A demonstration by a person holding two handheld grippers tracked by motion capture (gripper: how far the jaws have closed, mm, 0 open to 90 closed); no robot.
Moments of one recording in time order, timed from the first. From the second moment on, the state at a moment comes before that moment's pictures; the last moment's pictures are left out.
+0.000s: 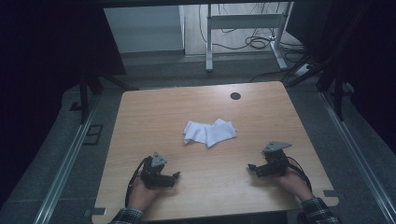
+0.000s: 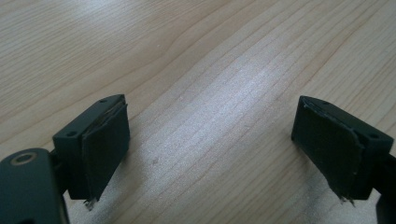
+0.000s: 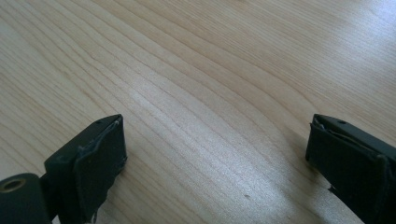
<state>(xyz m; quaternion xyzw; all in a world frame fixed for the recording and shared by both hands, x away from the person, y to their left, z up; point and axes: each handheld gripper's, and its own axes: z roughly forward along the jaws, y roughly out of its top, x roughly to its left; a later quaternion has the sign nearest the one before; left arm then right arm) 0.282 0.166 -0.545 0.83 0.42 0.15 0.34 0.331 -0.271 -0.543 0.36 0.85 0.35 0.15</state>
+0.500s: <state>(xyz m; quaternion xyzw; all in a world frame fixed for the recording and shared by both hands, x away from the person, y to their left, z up) 0.282 0.166 -0.545 0.83 0.42 0.15 0.34 0.332 -0.271 -0.543 0.36 0.85 0.35 0.15</state>
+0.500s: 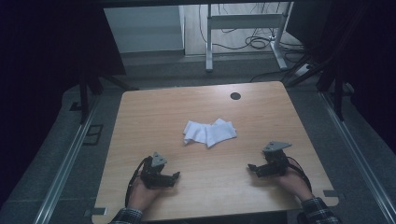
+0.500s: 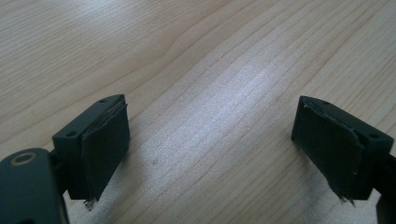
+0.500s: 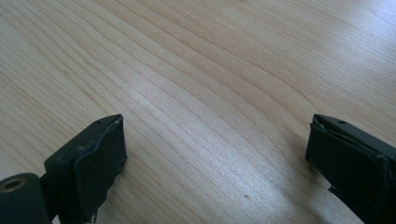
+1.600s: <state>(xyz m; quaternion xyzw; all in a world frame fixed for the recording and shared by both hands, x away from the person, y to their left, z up) 0.283 0.165 -0.545 0.83 0.42 0.15 0.33 0.343 -0.267 -0.523 0.39 0.84 0.35 0.11</state>
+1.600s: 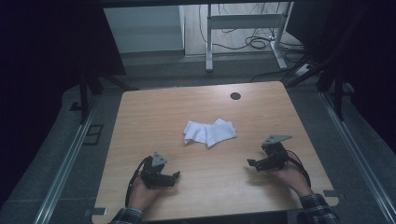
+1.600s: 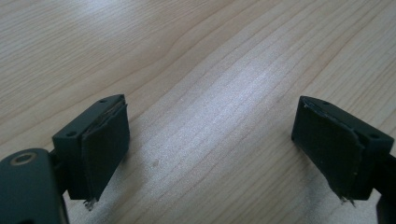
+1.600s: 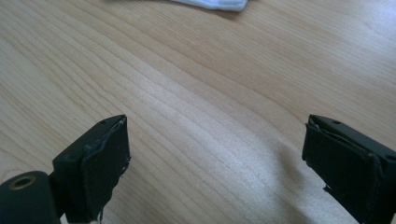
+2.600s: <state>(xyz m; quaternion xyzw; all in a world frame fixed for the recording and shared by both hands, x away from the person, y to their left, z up) 0.283 0.165 -0.545 0.83 0.42 0.15 0.34 0.386 -0.238 -0.496 0.39 0.84 0.36 0.13</state>
